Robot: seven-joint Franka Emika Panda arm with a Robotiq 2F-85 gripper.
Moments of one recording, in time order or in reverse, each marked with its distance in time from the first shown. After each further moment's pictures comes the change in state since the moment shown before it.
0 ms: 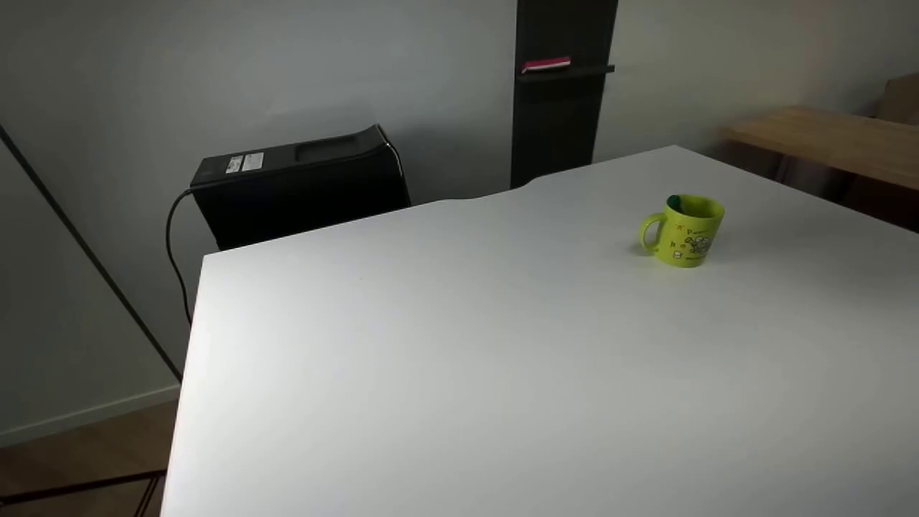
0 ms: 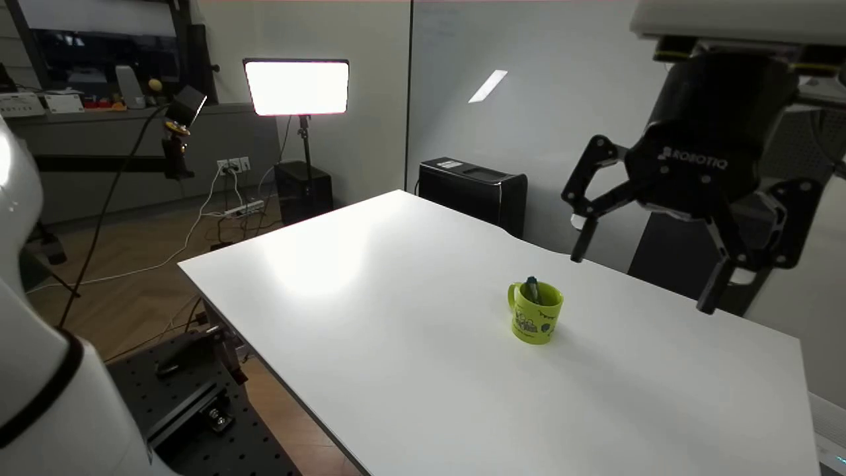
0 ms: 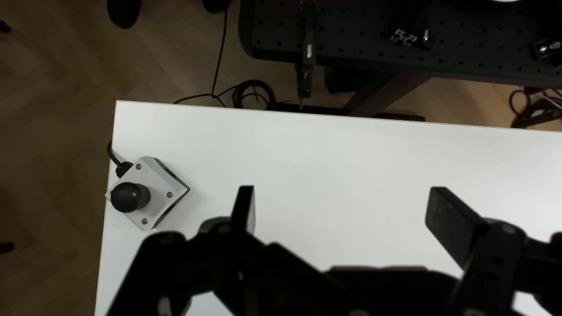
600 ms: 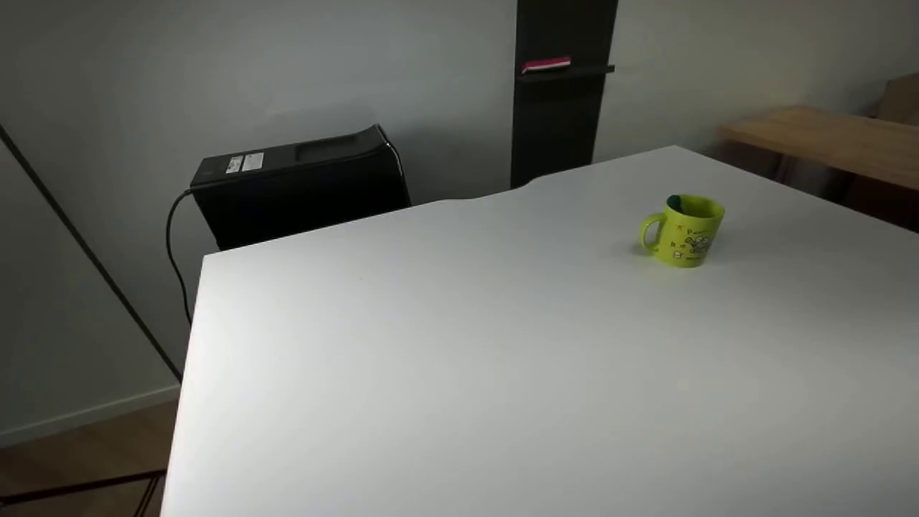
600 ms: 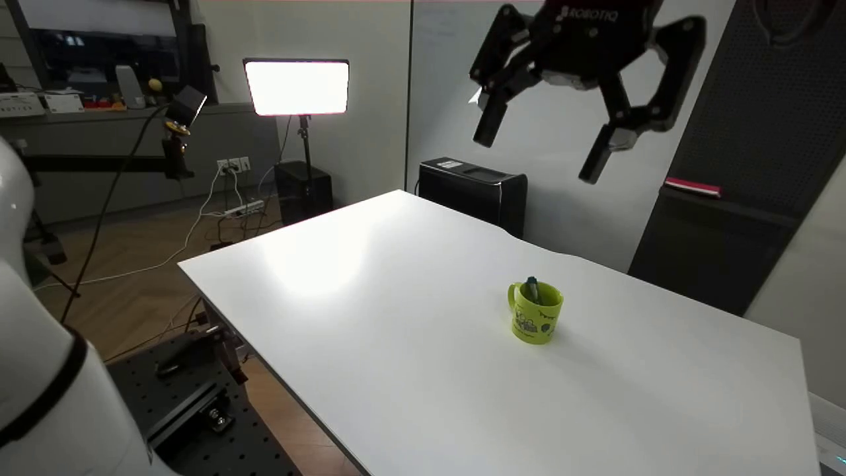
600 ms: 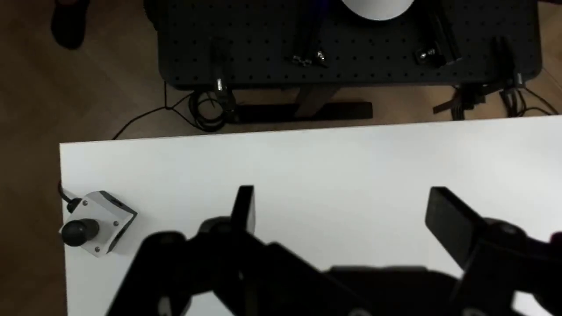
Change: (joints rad) arm 0.078 -0.292 0.042 -0.076 0.073 -0.218 0.216
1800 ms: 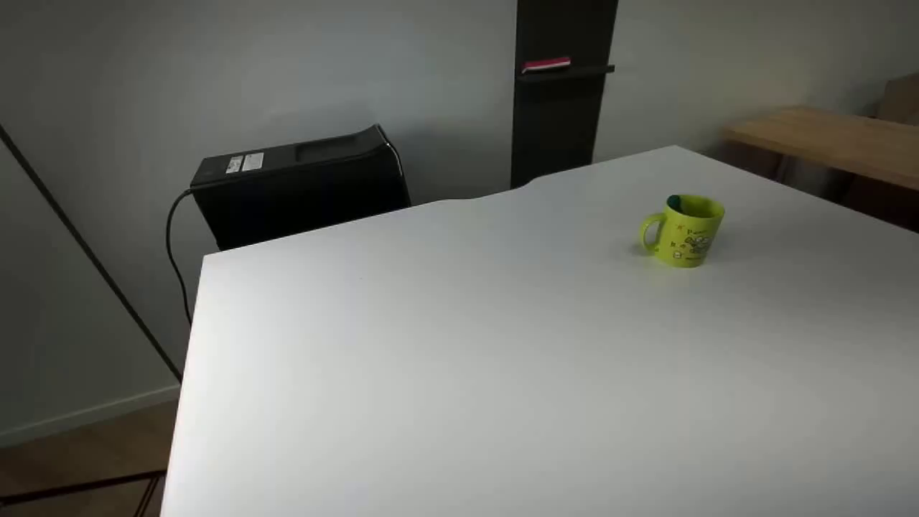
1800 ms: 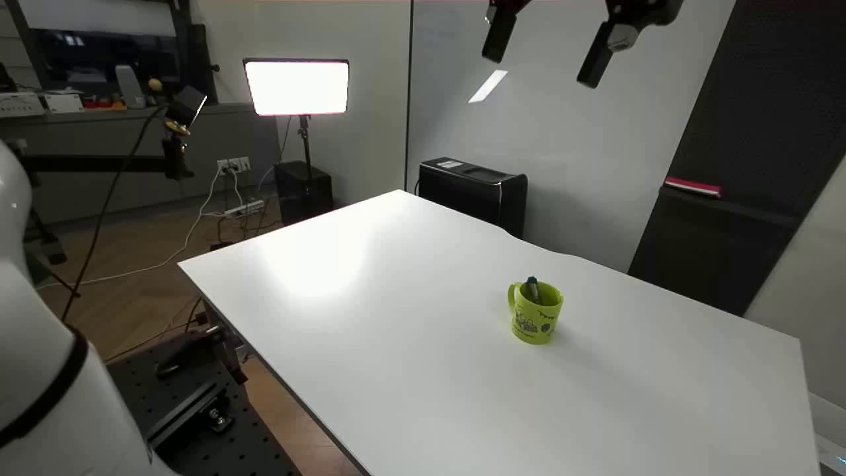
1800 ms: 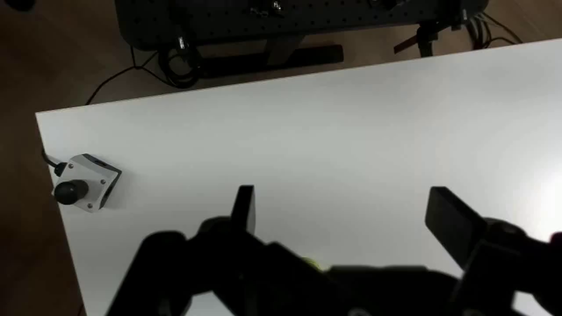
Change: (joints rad) arm 0.021 -0.052 0.005 0.109 0.115 -0.030 0.103
